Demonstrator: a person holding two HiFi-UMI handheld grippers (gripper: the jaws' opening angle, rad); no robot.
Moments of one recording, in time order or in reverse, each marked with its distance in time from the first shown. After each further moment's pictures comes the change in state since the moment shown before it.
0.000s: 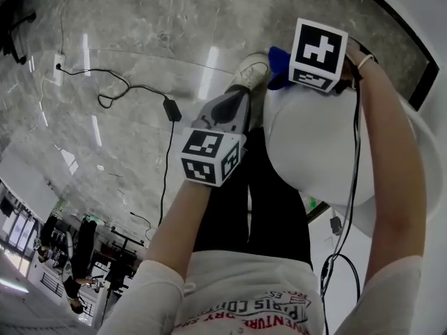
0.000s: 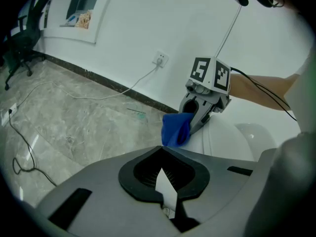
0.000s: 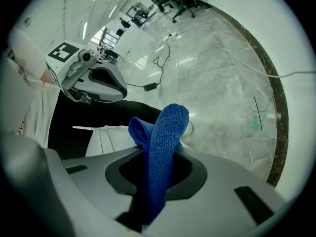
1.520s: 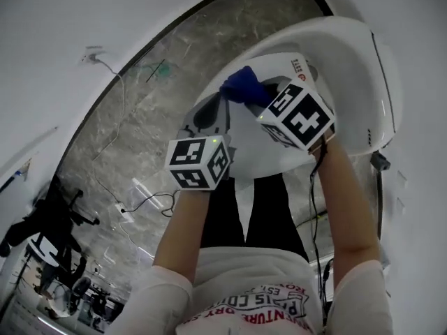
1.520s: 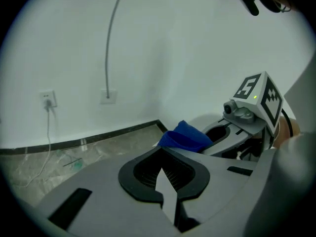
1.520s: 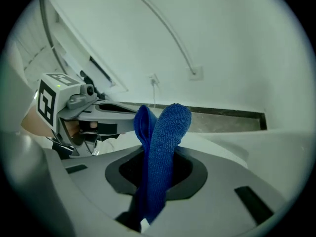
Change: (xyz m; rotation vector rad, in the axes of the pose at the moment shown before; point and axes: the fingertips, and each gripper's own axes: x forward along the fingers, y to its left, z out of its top) left arm 0.038 -0.357 0.084 0.643 0.107 -0.359; right arm -0.151 0.158 -0.252 1.042 -1.033 -0.509
